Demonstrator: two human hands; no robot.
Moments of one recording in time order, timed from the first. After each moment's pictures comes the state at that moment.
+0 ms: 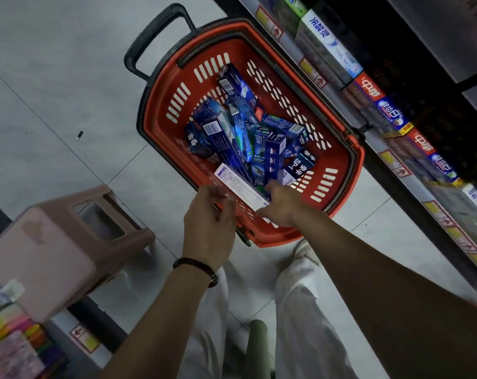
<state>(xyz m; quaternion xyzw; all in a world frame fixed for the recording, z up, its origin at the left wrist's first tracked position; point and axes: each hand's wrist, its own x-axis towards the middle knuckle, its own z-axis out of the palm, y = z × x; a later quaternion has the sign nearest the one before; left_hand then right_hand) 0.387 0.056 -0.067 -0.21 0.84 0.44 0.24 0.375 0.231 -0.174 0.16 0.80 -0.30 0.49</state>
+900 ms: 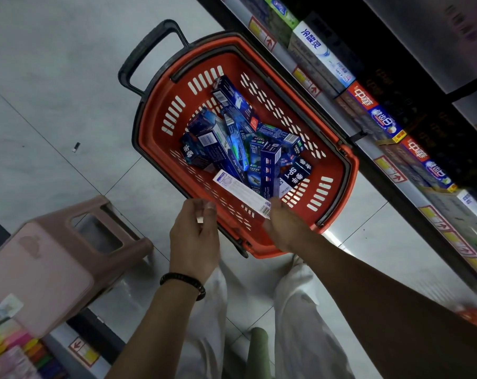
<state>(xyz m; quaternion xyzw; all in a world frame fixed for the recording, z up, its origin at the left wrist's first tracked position) 0.381 0.044 -0.074 -0.24 0.84 0.44 0.23 0.405 0.237 -0.185 0.13 0.84 -0.27 0.45</state>
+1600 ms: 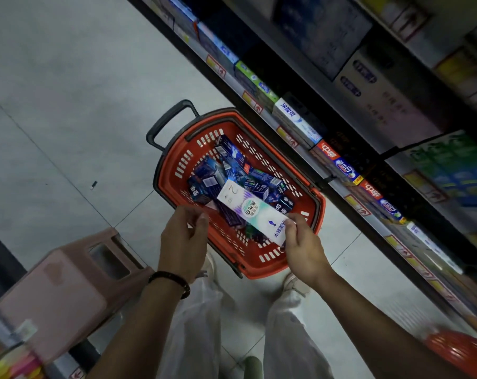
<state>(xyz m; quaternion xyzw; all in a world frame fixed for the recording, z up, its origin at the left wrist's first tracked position) 0.330 0.032 0.018 -0.17 0.86 0.43 0.21 0.394 0.266 -0.015 0.31 0.77 -0.50 0.24</state>
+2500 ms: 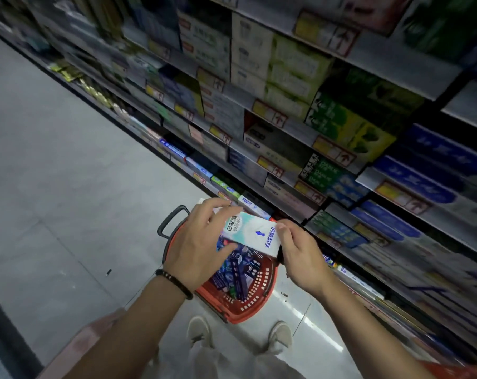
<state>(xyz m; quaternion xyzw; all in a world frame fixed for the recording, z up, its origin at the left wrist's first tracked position) 0.280 0.109 0.353 0.32 0.89 0.31 0.03 0.375 0.322 0.343 0.23 0.81 -0.53 0.06</state>
